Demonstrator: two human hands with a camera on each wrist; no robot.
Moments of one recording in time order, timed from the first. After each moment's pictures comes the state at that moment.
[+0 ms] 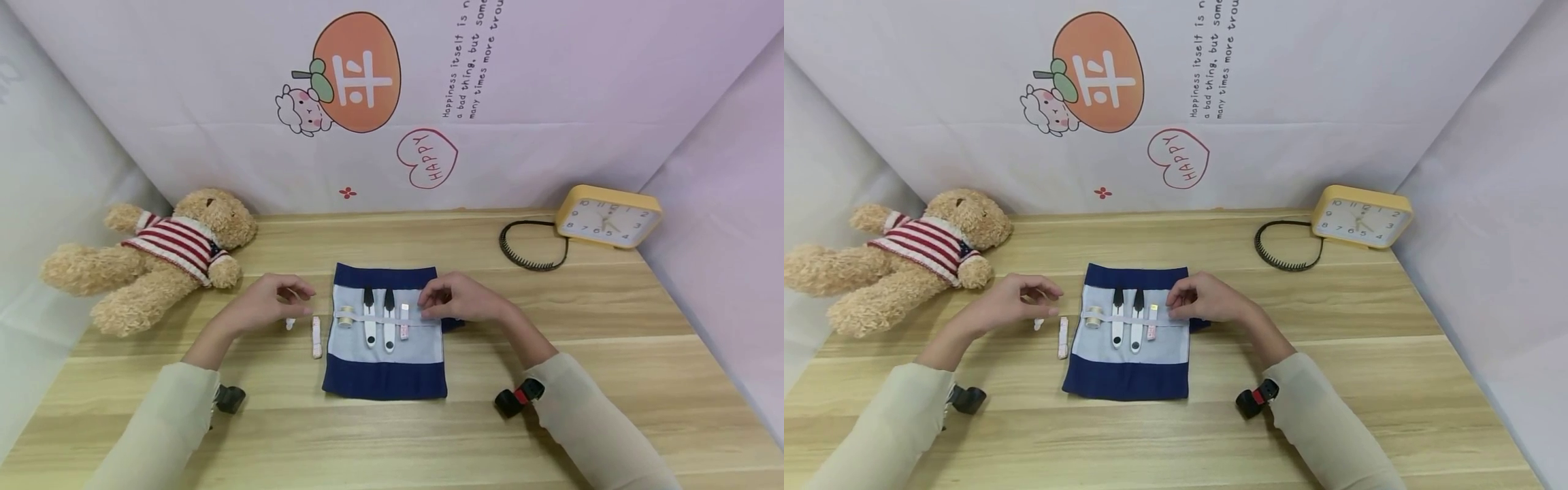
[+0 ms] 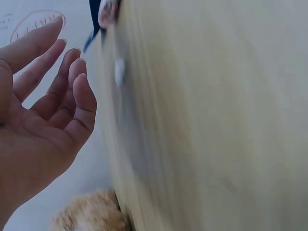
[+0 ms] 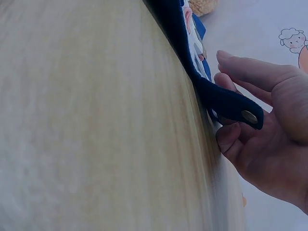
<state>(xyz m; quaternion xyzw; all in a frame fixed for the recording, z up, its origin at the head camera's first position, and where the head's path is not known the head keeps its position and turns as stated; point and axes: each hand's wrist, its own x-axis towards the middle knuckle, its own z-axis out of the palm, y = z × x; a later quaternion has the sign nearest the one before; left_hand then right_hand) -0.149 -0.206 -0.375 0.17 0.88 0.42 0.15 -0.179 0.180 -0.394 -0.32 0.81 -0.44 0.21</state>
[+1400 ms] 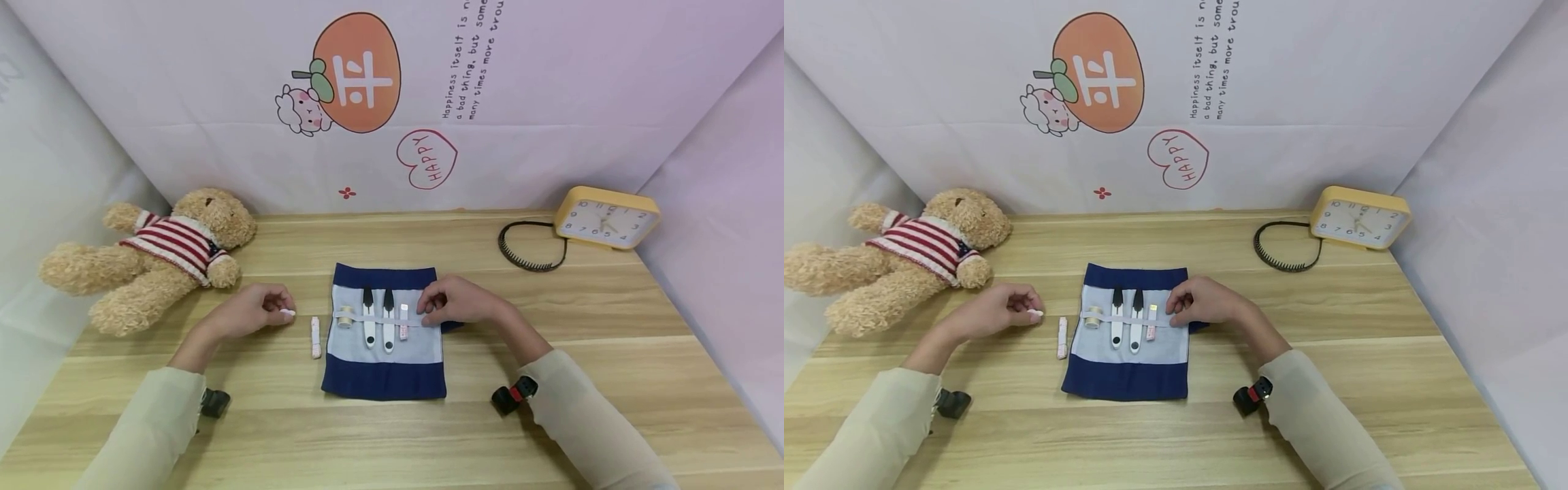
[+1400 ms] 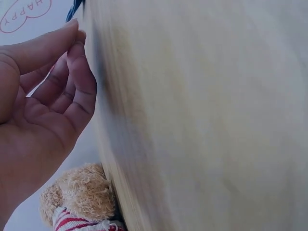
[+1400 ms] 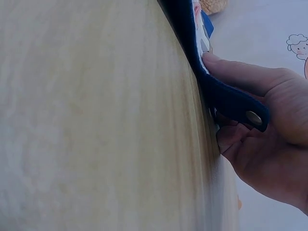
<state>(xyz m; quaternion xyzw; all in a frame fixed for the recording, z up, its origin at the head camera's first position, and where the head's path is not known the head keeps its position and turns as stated) -0.144 -0.232 -0.382 0.19 0.88 0.40 0.16 -0.183 0.177 -0.398 -0.32 0.83 -0.39 0.24</state>
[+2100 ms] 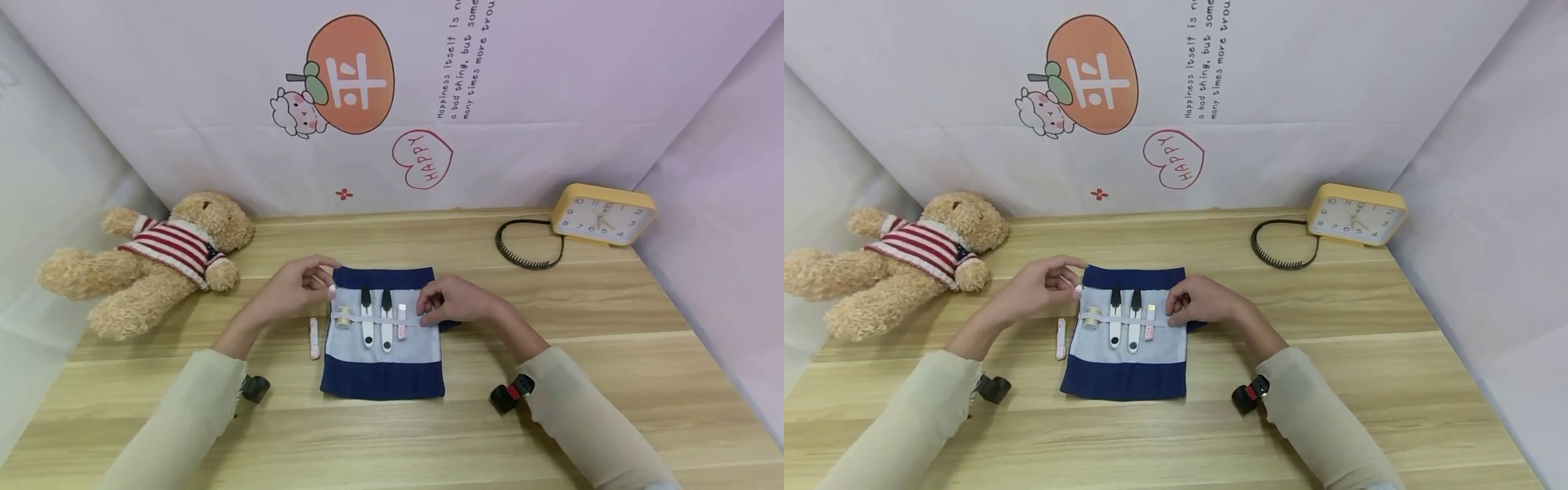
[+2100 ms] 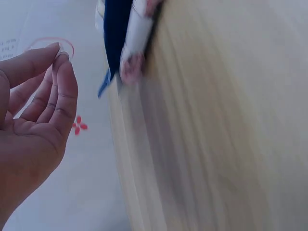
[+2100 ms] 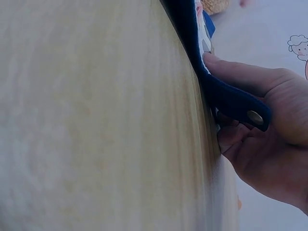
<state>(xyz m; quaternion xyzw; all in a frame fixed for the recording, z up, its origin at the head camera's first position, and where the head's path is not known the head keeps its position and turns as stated) -0.162 -0.163 -0.365 0.19 0.84 0.50 0.13 -0.180 0.178 -0.392 -0.33 0.83 -0.39 0.23</state>
